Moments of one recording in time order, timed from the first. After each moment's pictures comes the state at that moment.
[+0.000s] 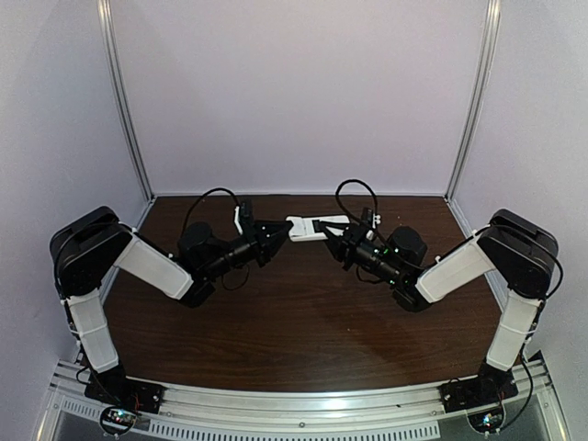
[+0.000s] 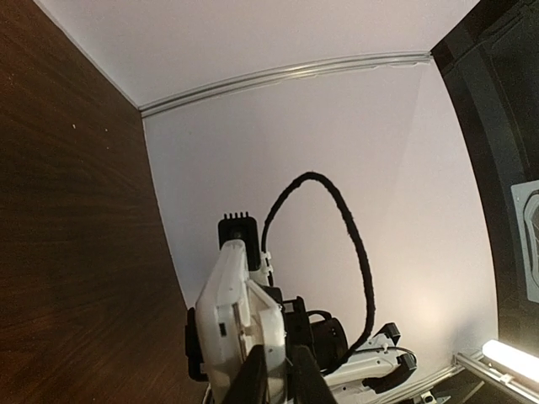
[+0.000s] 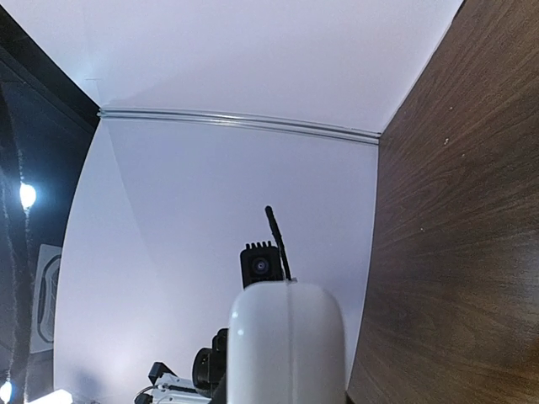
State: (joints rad) left arm -0.76 1.87 0.76 1.35 0.35 -1.44; right arm 0.75 1.82 0.70 1.29 -0.18 1.51
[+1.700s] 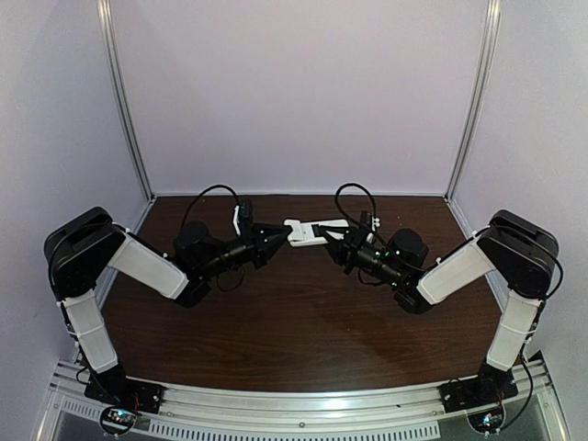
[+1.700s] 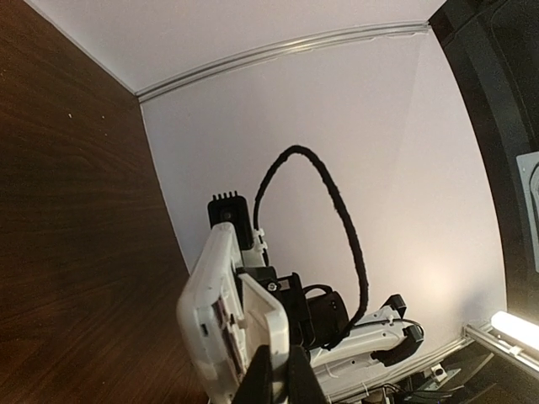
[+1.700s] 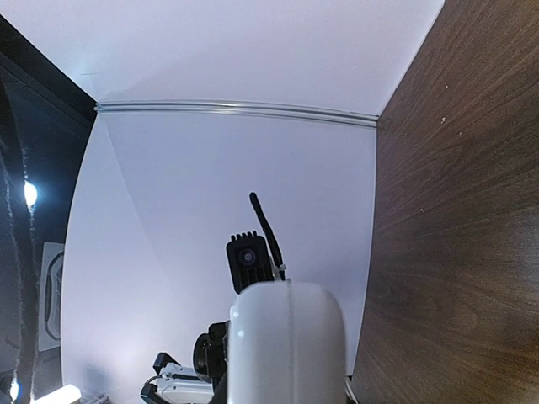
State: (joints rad) left arm -0.74 1.84 0.73 1.33 0.44 -1.38; right arm 0.74 1.82 0.68 1.30 -0.22 1.54
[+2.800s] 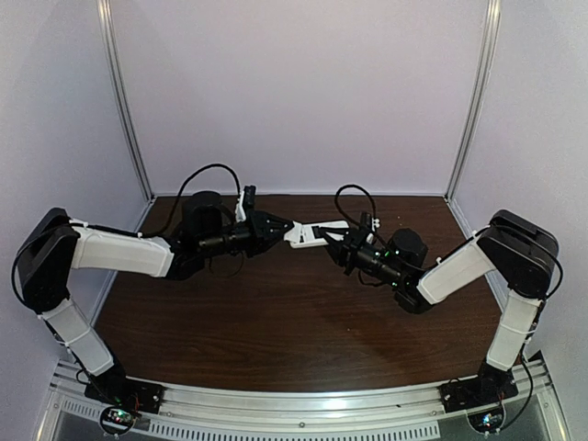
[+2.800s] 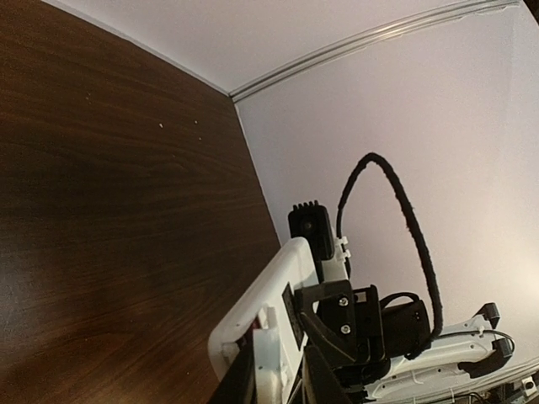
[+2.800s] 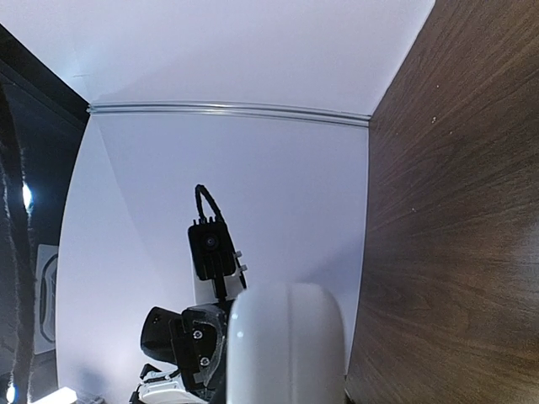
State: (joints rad) left arm -0.74 1.64 0.89 0.62 0.37 -1.08; right arm 0.74 1.82 0.68 1.28 -0.23 1.54
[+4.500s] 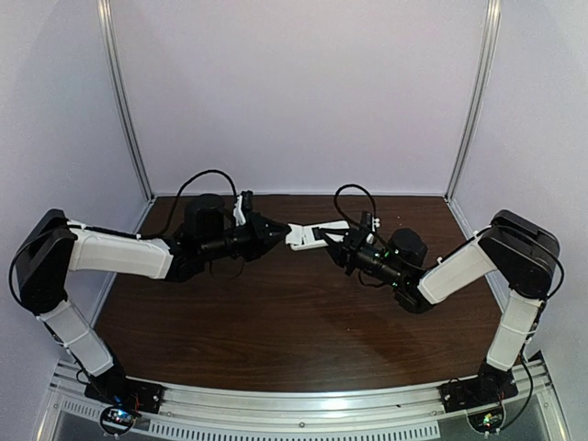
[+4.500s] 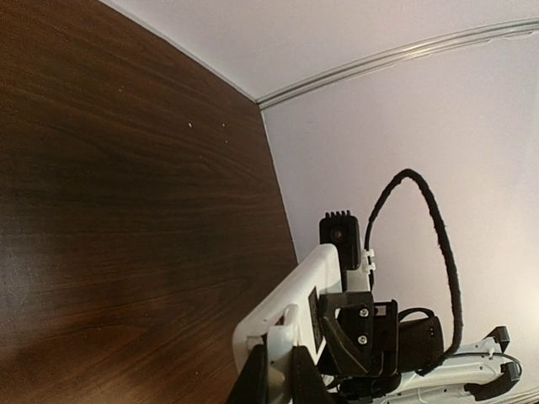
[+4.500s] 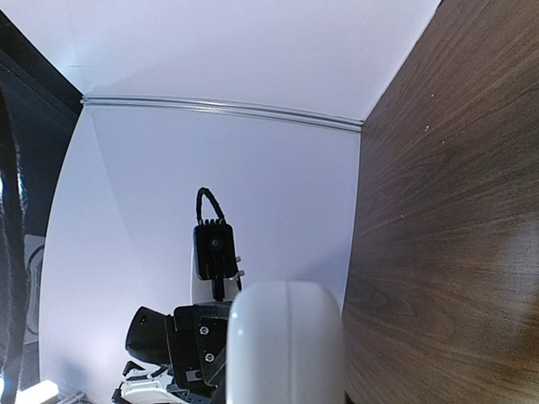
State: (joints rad) left arm -0.77 1.63 0.90 0.52 0.28 -1.10; right arm 0.74 1.81 0.68 1.26 -0.22 1.48
